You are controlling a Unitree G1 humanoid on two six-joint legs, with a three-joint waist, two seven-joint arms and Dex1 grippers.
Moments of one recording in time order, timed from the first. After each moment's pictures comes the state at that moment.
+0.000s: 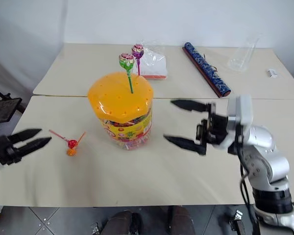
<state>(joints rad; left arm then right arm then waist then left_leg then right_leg) -0.03 0.84 0.73 -0.11 -0.76 0.59 -1.01 -0.47 -0.61 -0.13 -0.35 0.88 0.34 1.01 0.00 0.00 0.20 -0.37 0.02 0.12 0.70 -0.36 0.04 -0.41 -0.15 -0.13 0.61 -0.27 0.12</state>
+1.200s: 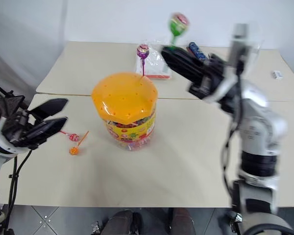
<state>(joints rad) -0.19 0.76 0.49 -0.35 -1.03 0.57 -1.11 -0.61 -0.82 -0.24 -0.20 0.82 0.59 0.96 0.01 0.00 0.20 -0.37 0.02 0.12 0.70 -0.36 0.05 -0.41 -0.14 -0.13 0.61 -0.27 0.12</state>
